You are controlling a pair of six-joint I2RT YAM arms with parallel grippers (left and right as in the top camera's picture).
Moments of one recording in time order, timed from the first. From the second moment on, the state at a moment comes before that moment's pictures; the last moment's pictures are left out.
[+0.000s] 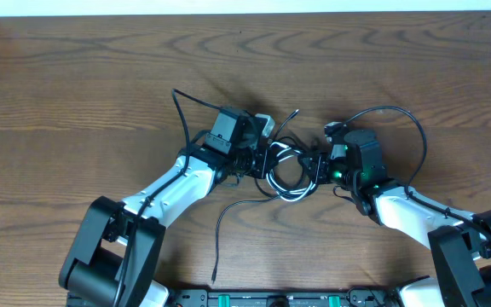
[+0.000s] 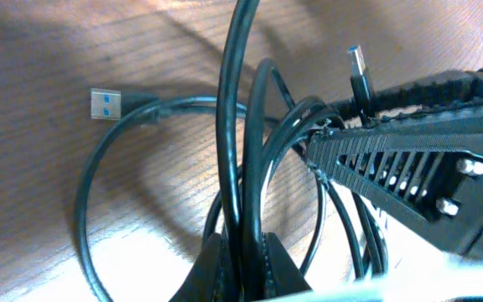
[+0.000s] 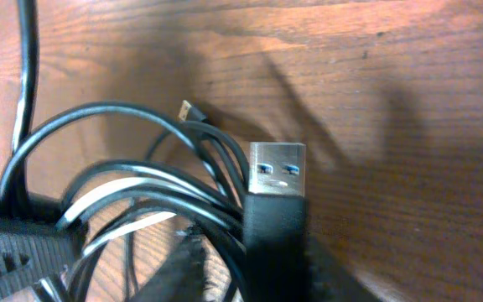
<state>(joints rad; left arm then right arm) -0.47 1.67 0.88 -0.18 0.52 -0.30 0.34 1.58 0.53 0.29 -0.39 0.49</state>
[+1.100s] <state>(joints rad) -0.38 1.65 0.88 -0.06 0.07 -0.46 0.25 1.35 0.53 0.28 -1.04 0.41</state>
